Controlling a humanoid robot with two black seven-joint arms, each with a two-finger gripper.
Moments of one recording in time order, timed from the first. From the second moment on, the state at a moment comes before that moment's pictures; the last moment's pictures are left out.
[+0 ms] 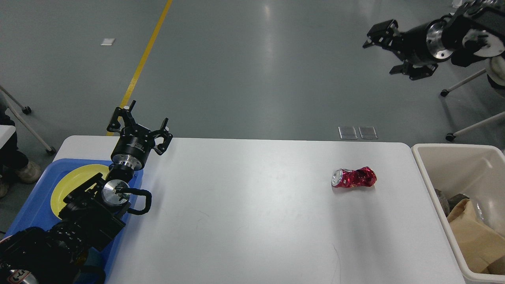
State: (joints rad) left arm -0.77 0.06 -0.81 -0.22 -0.21 -0.58 -0.33; right arm 1.73 -0.43 -0.74 0.54 0.07 0.57 -0.20
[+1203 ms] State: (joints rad) left arm -0.77 0.06 -0.81 -0.22 -0.21 -0.58 -0.33; right arm 1.66 -0.27 -1.05 0.75 -0.40 0.65 -0.19
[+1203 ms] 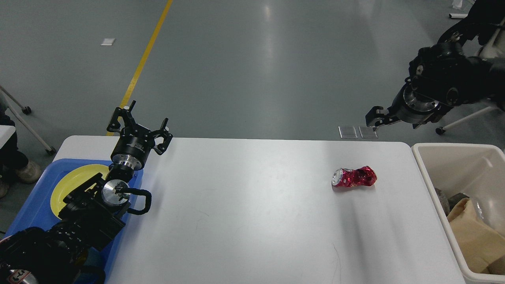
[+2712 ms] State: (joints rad) left arm -0.77 0.06 -0.81 -0.22 -0.21 -0.58 -0.33; right arm 1.02 -0.02 -0.90 0.19 -0.43 0.30 -0.19
